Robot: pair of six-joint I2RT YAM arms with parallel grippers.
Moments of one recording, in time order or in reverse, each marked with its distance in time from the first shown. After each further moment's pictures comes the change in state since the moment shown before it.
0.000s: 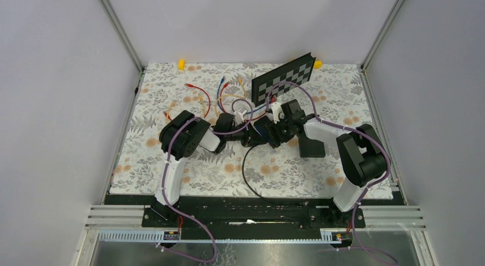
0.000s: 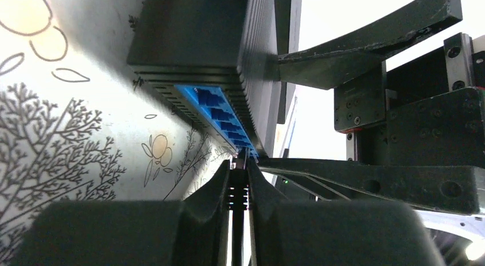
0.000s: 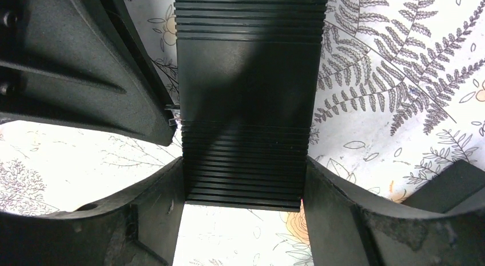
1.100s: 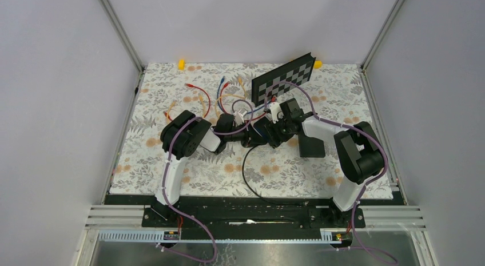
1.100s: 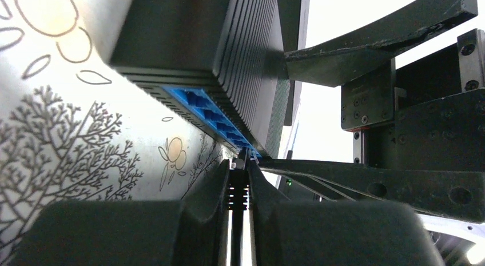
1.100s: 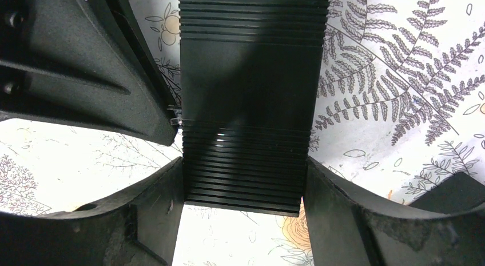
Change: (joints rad) left arm 0.000 0.014 0.002 -0.002 -0.008 0.014; right arm -0.002 0.039 0.042 -0.035 -0.012 -0.032
